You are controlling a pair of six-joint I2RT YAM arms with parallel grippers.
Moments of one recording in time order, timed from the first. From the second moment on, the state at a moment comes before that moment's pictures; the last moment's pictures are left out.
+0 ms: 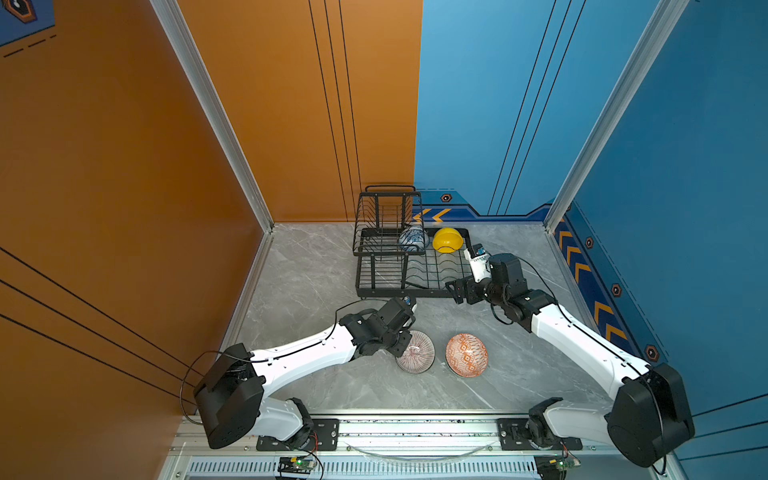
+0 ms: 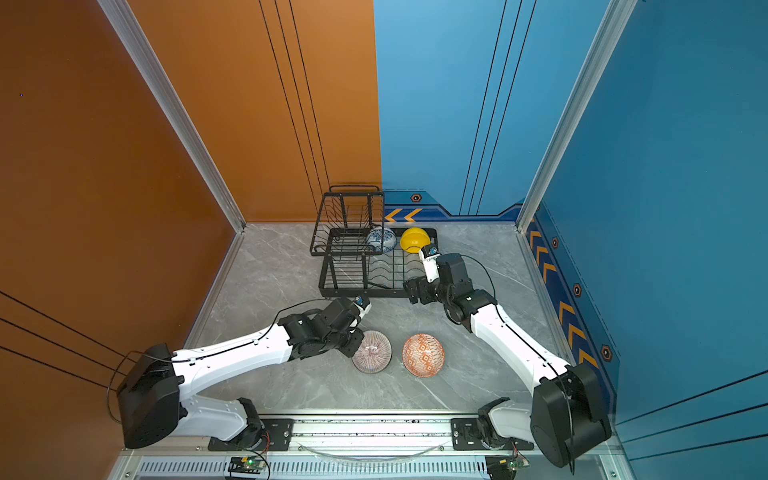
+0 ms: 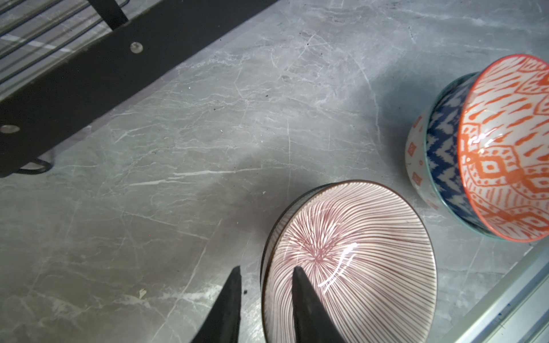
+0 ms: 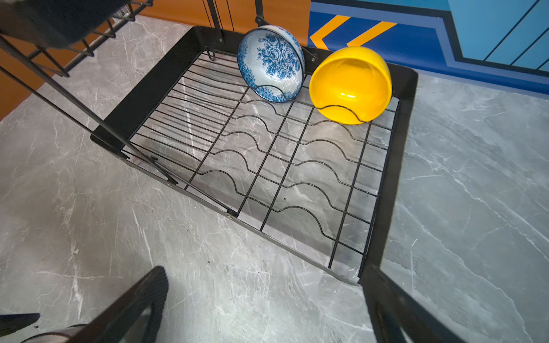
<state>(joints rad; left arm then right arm) -0.91 1.38 0.89 -0.50 -0.11 -0.28 0.40 1.29 0.91 -0.25 -0.10 0.06</state>
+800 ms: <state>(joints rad) -0.91 1.45 0.89 -0.51 -0.09 -0.31 0.38 1.28 0.89 -0.24 -0.11 0.07</state>
